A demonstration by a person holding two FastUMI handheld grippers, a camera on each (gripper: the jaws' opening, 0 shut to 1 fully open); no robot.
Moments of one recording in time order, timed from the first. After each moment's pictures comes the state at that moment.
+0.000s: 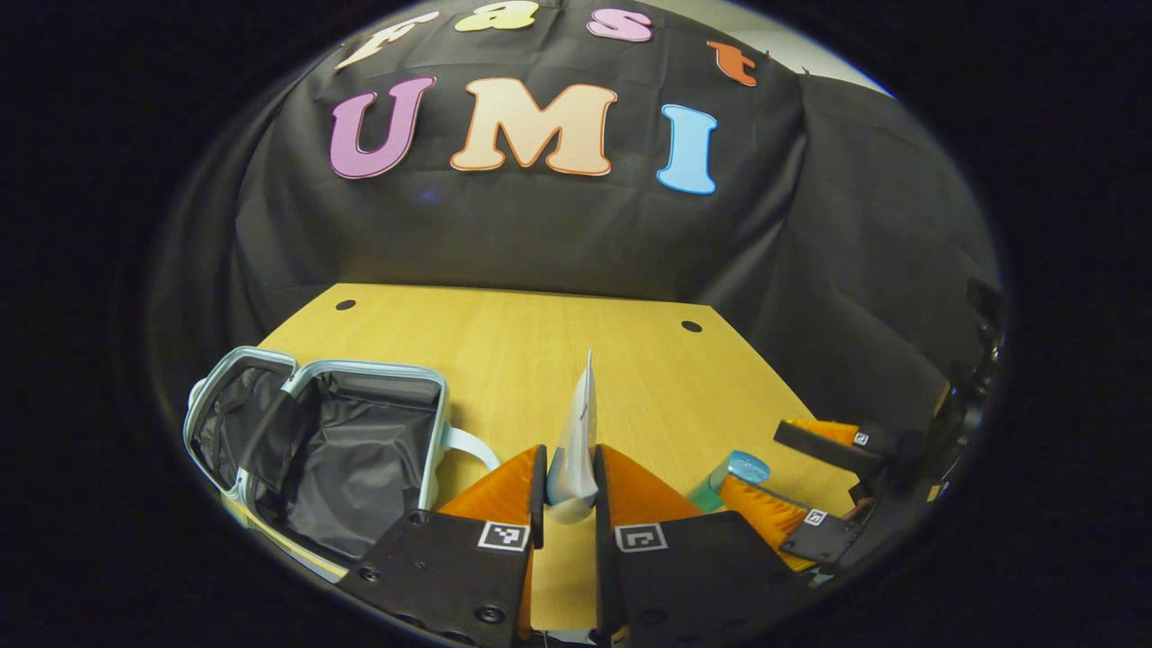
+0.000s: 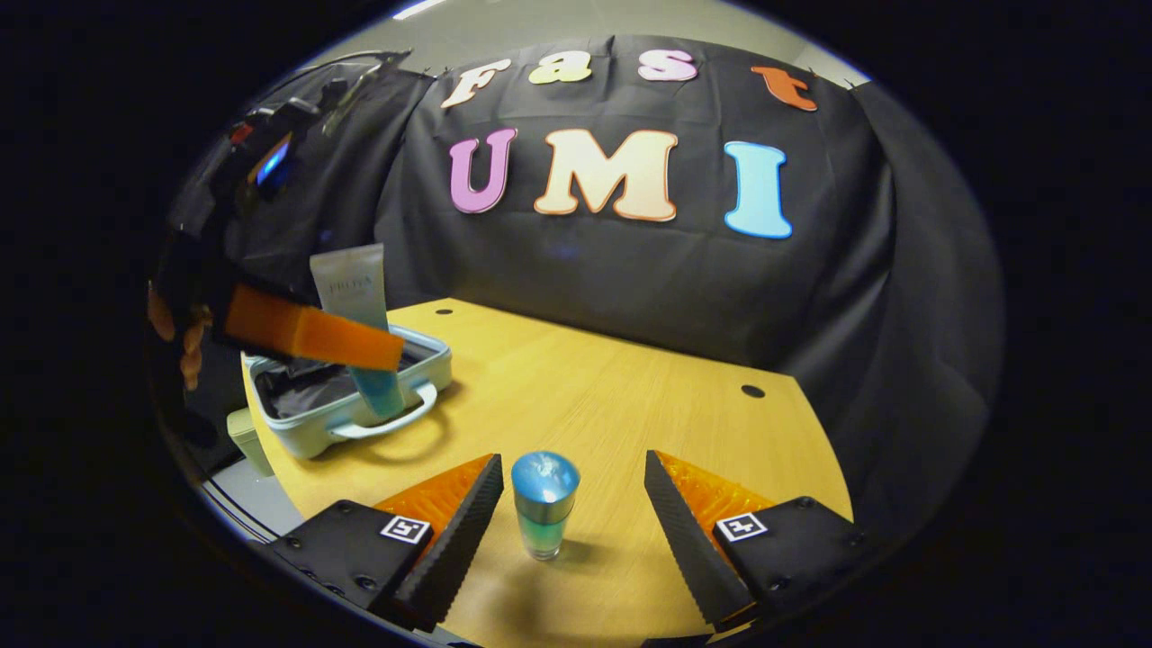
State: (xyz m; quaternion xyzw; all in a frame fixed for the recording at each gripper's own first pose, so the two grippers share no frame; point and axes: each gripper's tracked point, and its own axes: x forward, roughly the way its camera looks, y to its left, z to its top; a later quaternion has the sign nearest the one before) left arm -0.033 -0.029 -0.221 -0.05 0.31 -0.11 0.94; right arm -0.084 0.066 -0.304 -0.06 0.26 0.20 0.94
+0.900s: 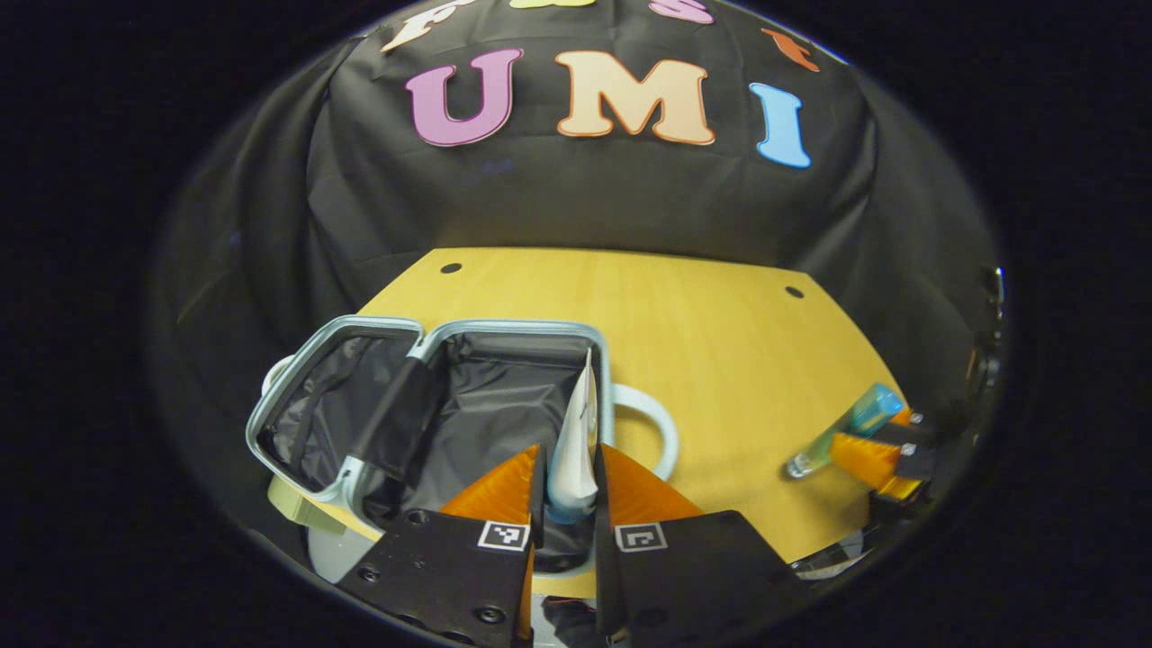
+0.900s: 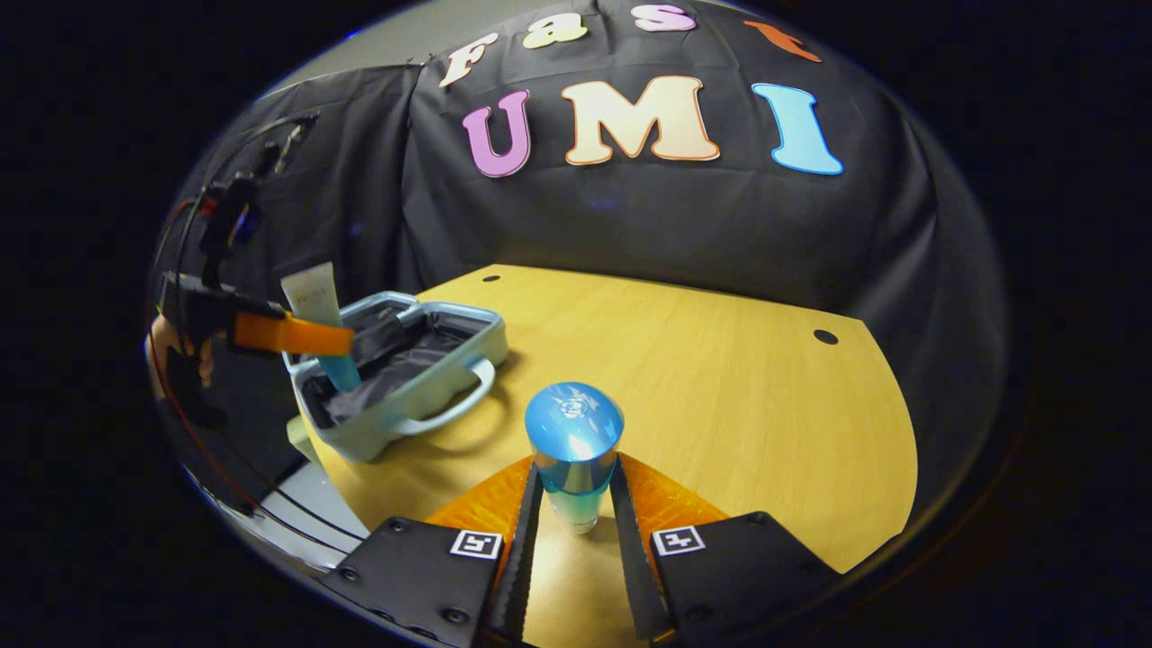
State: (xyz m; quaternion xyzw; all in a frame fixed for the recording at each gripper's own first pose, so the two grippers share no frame) left arm -0.058 0.134 -0.250 0.00 0.39 0.02 0.92; right arm -0.090 0.131 -0.299 0.01 0.34 0.27 0.90
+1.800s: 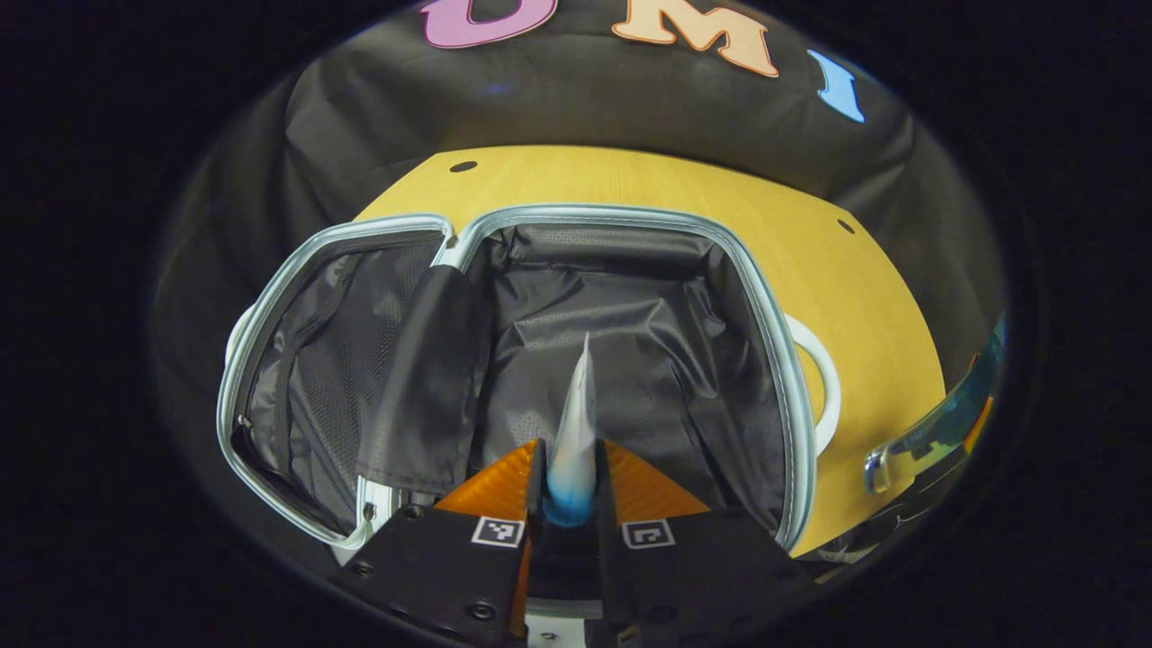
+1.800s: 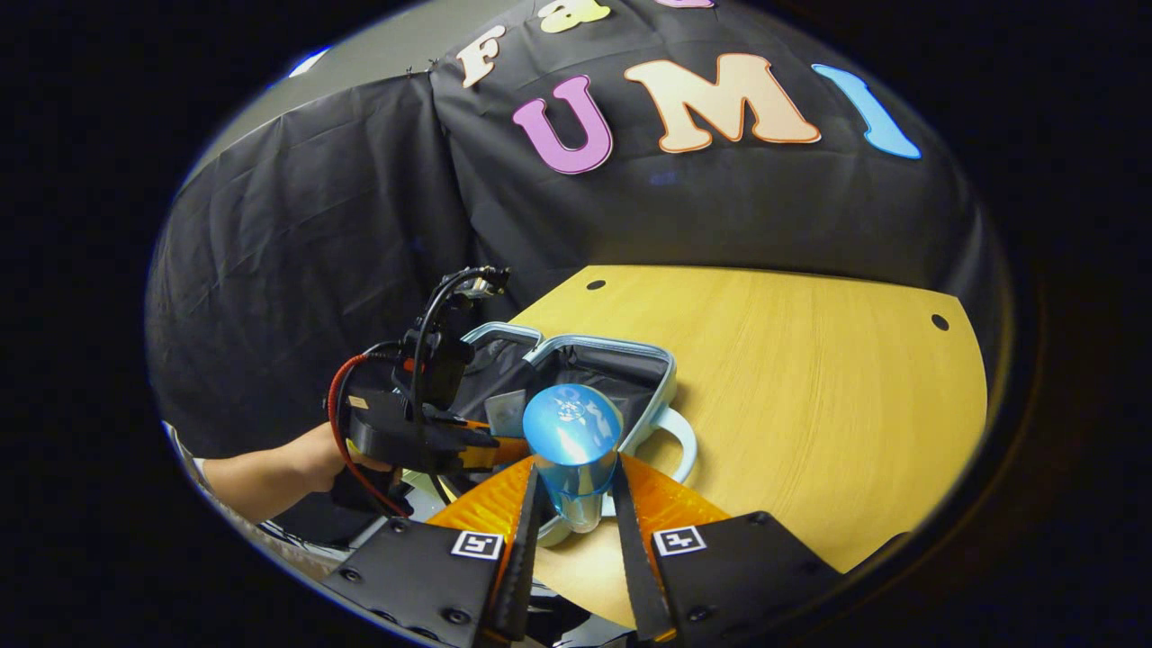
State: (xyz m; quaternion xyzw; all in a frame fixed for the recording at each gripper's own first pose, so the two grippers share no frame) left arm -0.046 0.214 -0.349 -0.03 0.51 -0.02 0.86; right arm -0.111 0.316 -0.248 0.10 0.41 0.34 0.84
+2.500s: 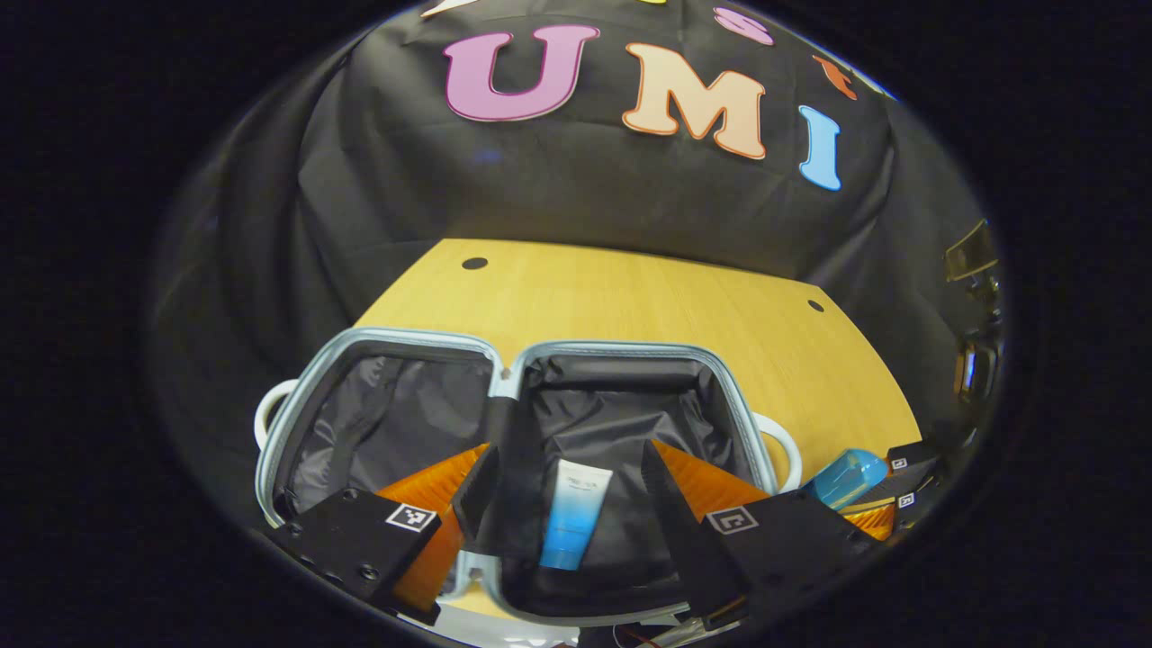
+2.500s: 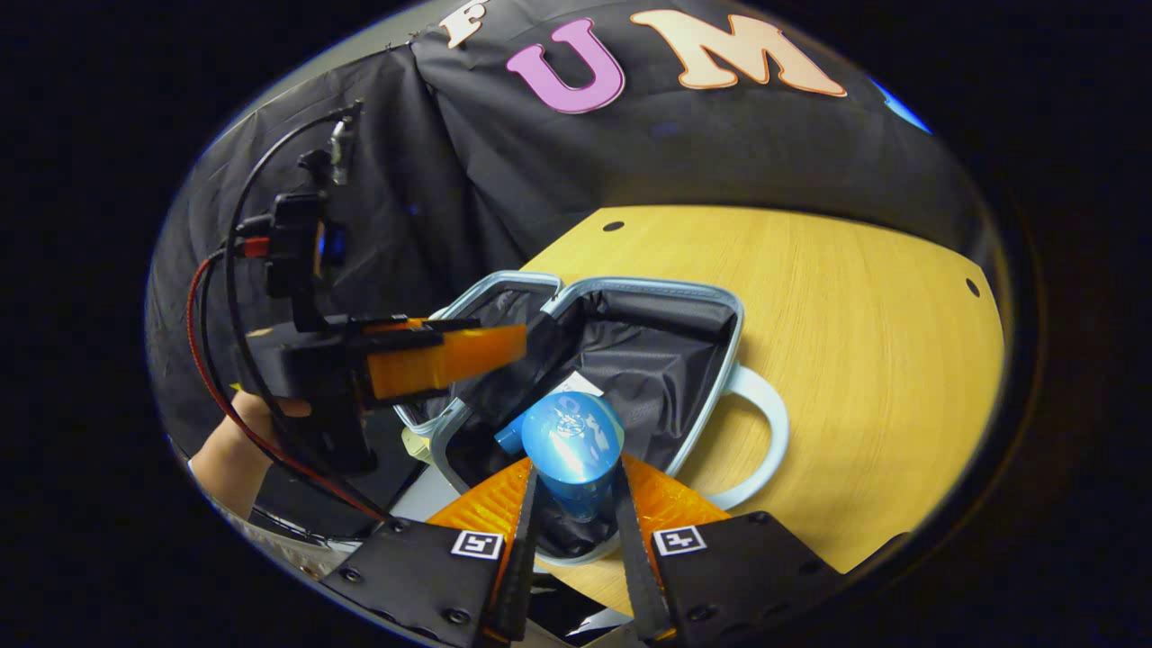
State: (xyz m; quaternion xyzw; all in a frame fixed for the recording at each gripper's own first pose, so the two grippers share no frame) left arm 0.000 0.272 -0.262 -0.04 0.38 -0.04 0.92; right arm -0.142 0.385 -0.309 0.08 0.50 0.34 0.79
